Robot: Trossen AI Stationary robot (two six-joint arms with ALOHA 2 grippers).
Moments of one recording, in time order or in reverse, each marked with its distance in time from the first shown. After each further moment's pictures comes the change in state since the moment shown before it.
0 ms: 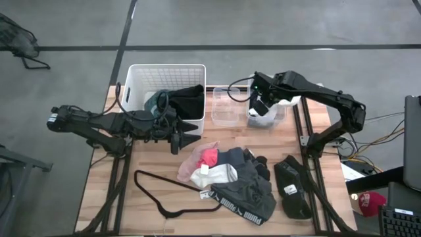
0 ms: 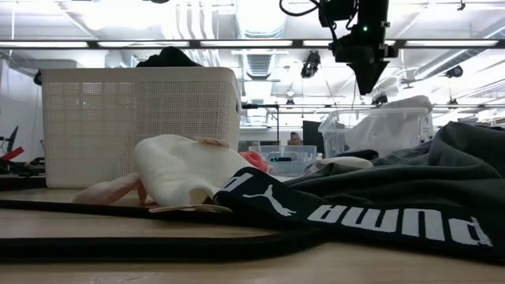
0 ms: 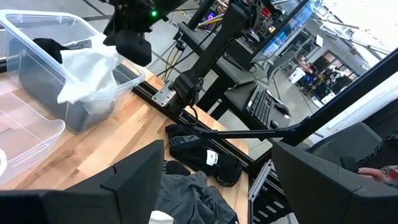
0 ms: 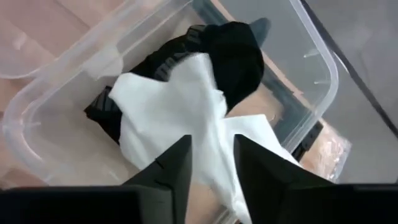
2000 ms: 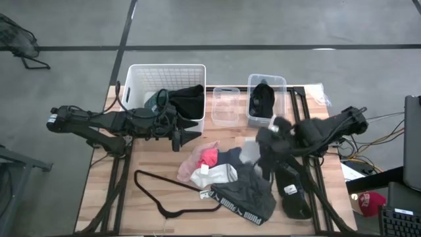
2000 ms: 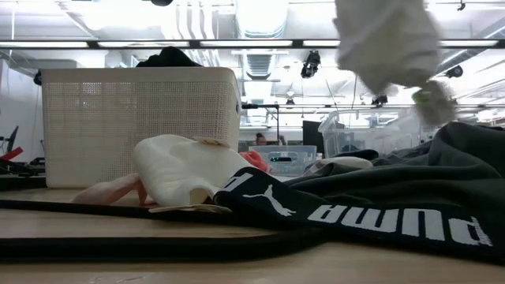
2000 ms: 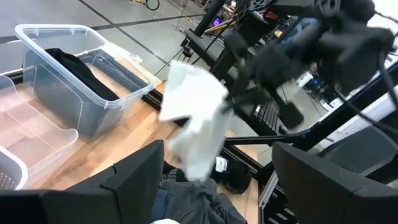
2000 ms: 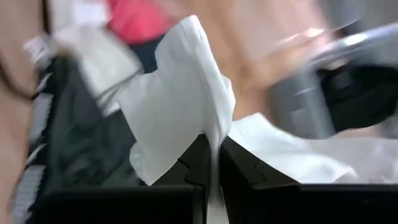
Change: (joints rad) left arm 0.028 0.000 0.000 0.003 -0.009 0.026; right arm 0.838 0.029 0.291 -0.222 0.000 0.437
